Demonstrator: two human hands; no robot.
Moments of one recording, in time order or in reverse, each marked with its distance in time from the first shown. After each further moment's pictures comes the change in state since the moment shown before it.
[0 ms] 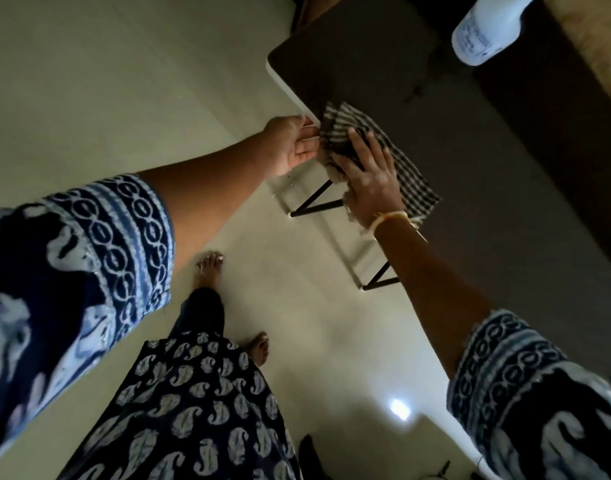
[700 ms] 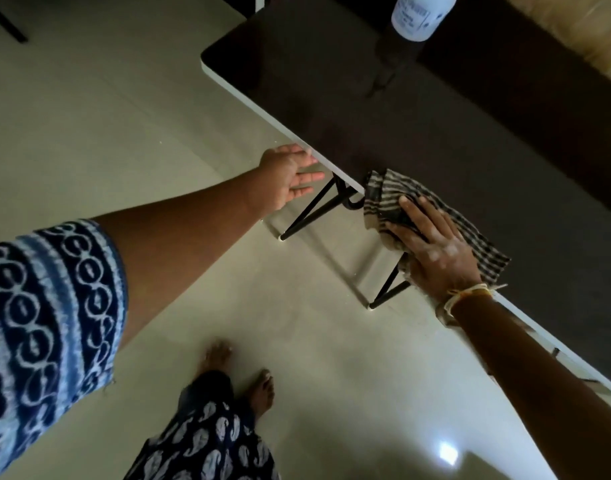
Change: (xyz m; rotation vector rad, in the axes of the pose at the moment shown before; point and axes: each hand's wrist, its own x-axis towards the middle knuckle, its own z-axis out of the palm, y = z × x) left_hand -0.015 -0.079 0.063 0.130 0.026 0.089; right_hand -0.184 0.109 0.013 -0.112 0.114 -0.068
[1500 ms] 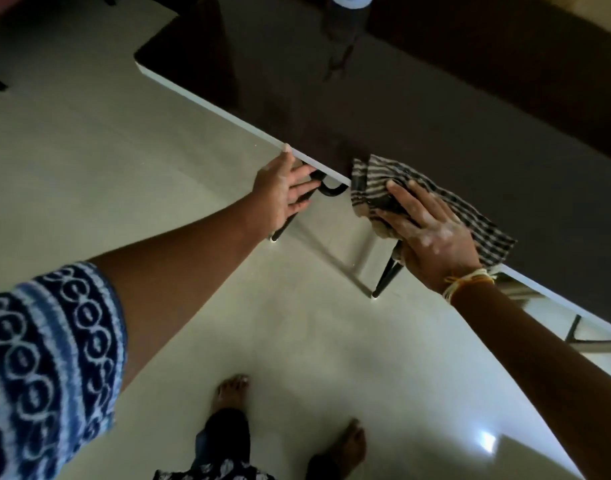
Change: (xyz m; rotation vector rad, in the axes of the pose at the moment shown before) left_hand -0.015 -0.064 0.055 0.047 -0.077 0.045; right_hand -0.048 0.007 -0.003 -0.025 -0.024 0.121
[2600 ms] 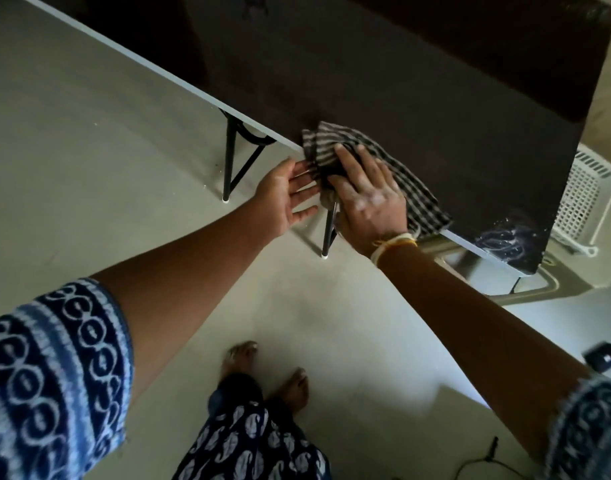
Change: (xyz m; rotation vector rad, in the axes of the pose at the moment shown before) left_hand -0.070 -0.135 0.183 -0.118 0.005 -0.162; right_hand -0.118 0.064 0.015 0.041 0.250 0.085
